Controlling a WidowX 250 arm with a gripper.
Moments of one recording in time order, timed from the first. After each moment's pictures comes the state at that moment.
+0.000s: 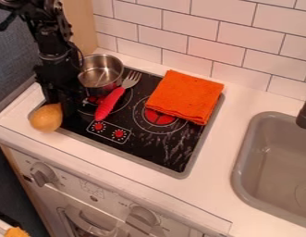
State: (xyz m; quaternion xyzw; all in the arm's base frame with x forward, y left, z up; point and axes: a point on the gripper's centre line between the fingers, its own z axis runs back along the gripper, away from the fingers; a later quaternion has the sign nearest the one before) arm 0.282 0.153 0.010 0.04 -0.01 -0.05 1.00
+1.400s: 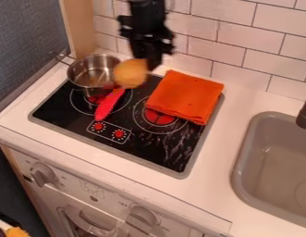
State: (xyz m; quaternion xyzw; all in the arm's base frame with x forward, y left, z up) arm 0.370 0.017 0.083 -0.02 -0.07 -0.13 0.99
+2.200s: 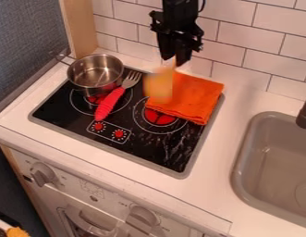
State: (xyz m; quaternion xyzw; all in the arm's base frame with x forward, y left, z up) arm 0.409 -0.001 0.076 -0.01 -0.08 -0.17 0.98
